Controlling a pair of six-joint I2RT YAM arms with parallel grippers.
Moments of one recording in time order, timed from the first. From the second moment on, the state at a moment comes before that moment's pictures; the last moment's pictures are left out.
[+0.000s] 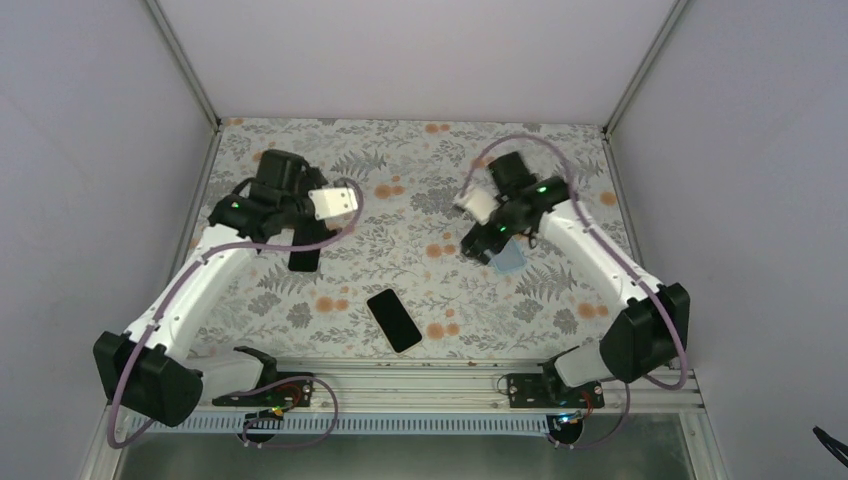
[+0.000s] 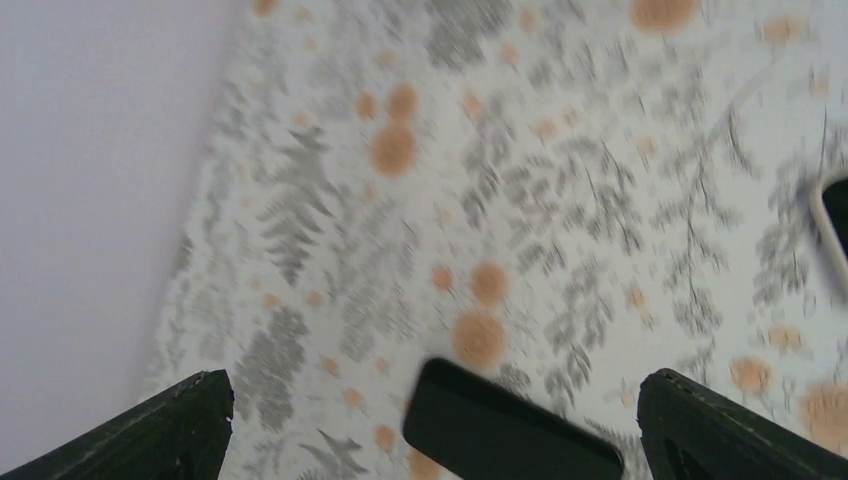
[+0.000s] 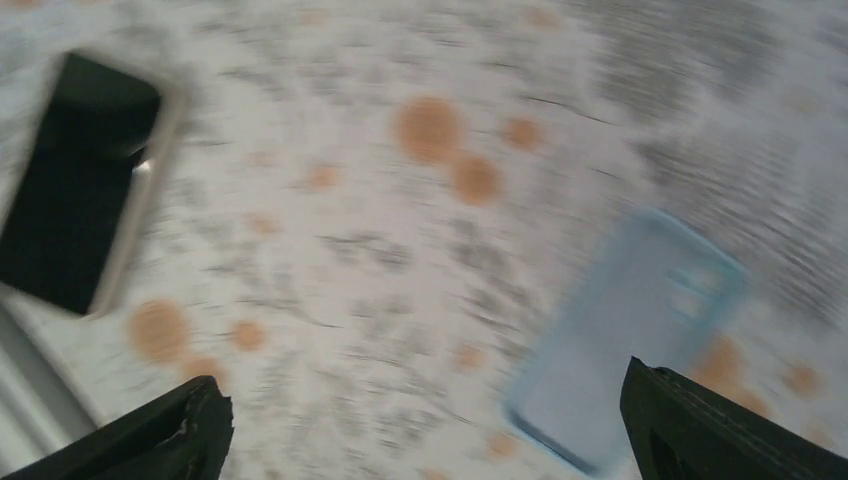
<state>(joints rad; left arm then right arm) -0.36 1.21 1.11 -0.77 0.11 0.96 0.38 1.44 1.31 -1.04 -0.19 -0.47</state>
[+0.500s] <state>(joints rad) -0.26 1.30 1.28 -0.75 0.26 0.75 1.07 1.73 1.33 -1.04 -0.44 -0.49</state>
